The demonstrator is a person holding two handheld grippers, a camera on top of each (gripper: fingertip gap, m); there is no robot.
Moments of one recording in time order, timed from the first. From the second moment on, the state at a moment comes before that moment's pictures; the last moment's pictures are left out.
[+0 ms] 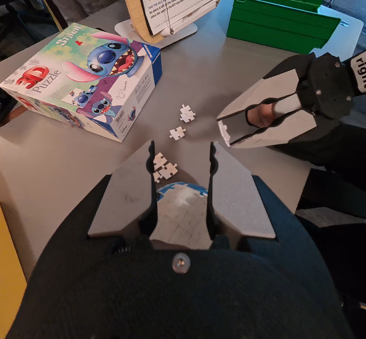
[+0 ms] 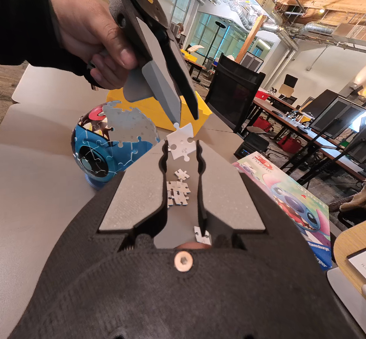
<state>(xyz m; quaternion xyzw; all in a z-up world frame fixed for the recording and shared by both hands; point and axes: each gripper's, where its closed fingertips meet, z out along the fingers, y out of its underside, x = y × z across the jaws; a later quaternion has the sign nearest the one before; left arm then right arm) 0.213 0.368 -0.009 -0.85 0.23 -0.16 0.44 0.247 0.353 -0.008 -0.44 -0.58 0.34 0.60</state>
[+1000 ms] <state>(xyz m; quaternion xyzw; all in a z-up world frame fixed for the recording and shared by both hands) 0.253 0.360 -0.002 -0.83 0.27 -0.27 0.41 0.250 0.346 0.000 -0.42 -0.58 0.30 0.63</state>
